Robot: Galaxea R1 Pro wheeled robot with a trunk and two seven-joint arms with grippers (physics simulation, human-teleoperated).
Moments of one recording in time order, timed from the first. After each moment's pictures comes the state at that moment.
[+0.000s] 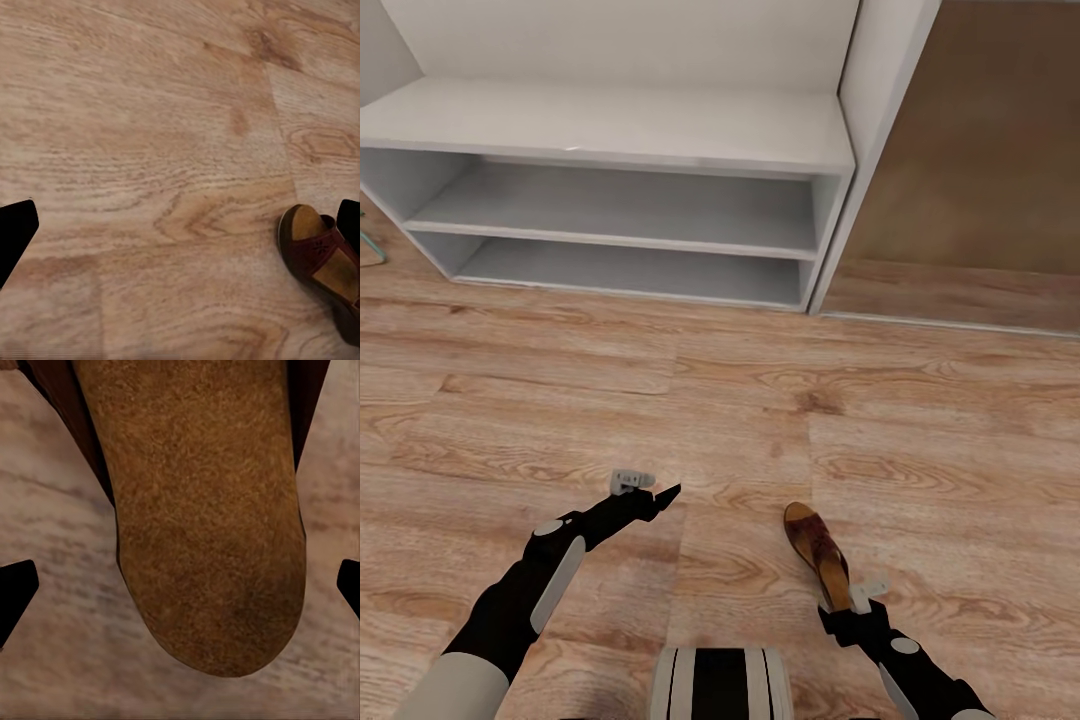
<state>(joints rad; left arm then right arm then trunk) -0.53 0.09 -0.16 -1.06 0.32 0.28 -0.45 -0.51 -0.08 0.03 -0.35 0.08 -0.08 0.13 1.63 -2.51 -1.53</state>
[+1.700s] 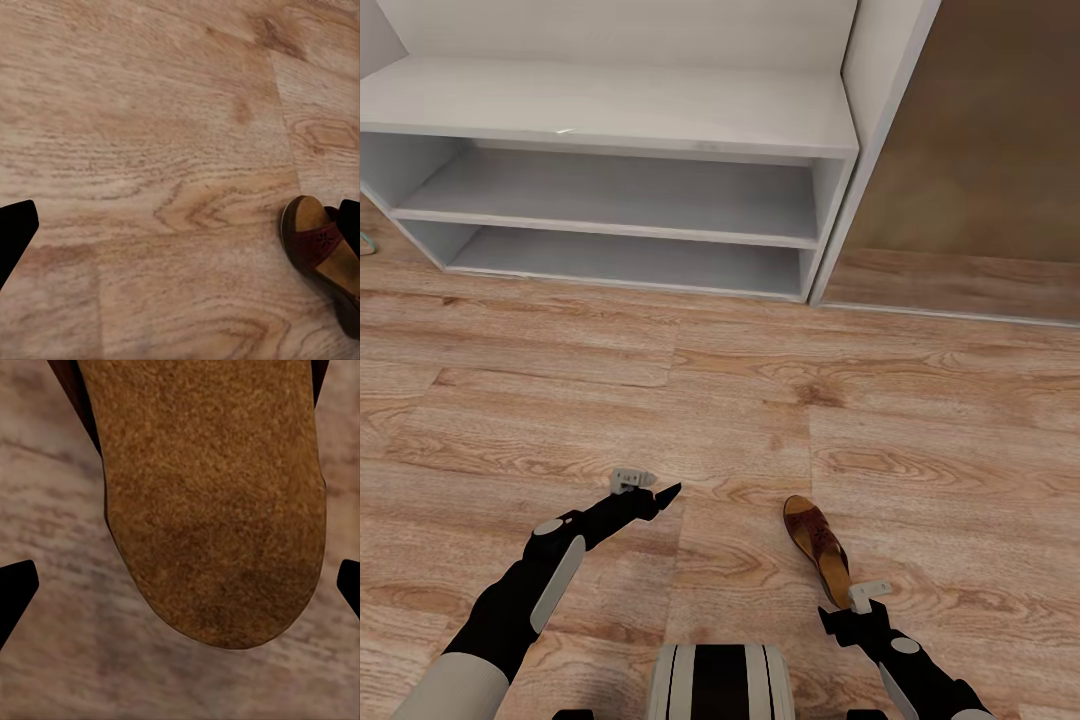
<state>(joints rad) -0.53 0.09 -0.16 -1.06 0.32 0.28 -0.45 -0.51 -0.08 0.03 -0.35 0.08 -0.08 0.13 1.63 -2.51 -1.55</state>
